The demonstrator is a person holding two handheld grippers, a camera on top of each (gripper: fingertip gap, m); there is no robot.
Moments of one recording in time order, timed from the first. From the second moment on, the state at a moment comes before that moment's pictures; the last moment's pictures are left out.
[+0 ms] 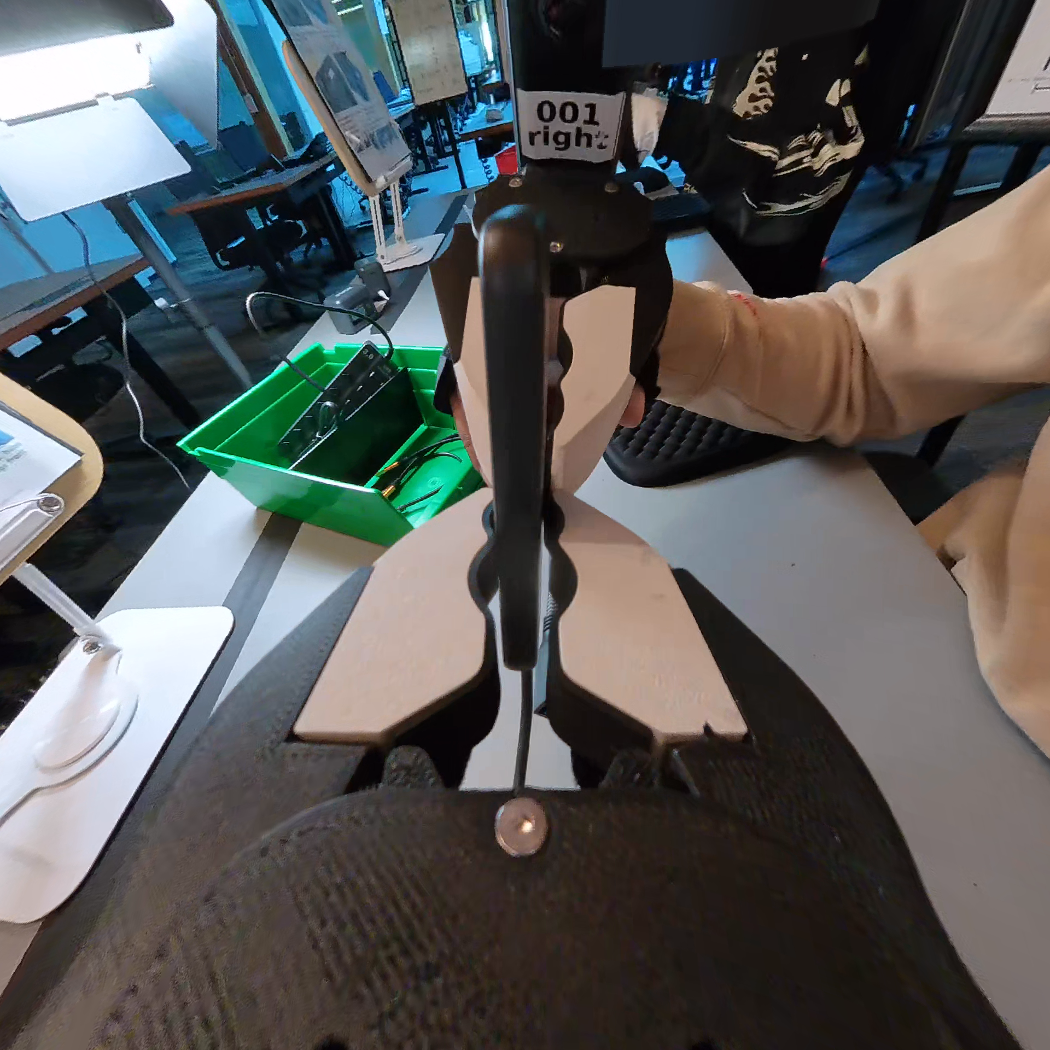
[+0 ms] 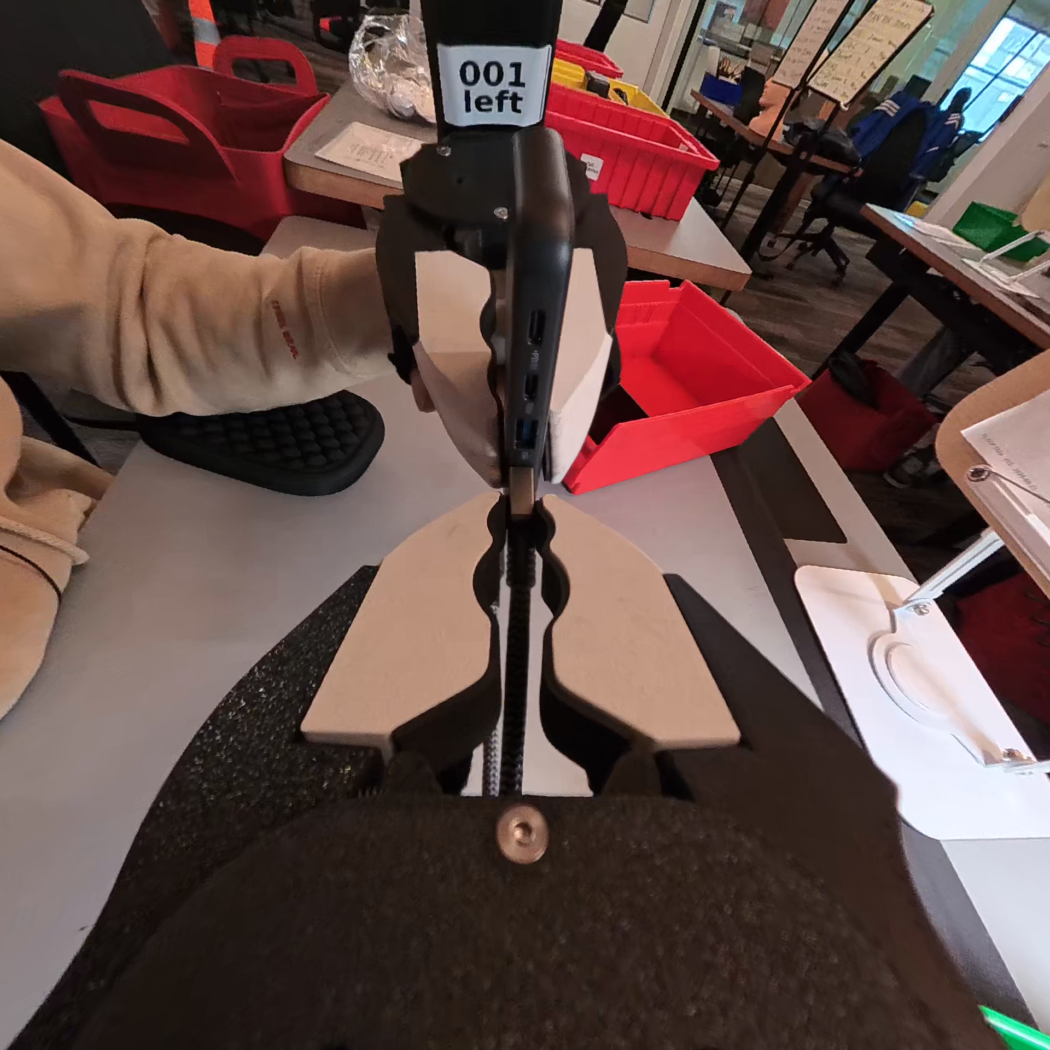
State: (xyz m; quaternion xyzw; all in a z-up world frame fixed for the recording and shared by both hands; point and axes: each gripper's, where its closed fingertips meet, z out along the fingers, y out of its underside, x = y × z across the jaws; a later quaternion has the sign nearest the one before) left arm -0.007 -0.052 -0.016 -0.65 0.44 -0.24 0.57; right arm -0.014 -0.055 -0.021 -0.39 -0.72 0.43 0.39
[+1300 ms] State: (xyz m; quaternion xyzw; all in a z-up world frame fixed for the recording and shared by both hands) left arm -0.101 -0.068 0.044 -0.65 0.34 -0.23 0.64; right arm 0.092 0.146 -0.037 -0.59 -0.67 0.20 0.40
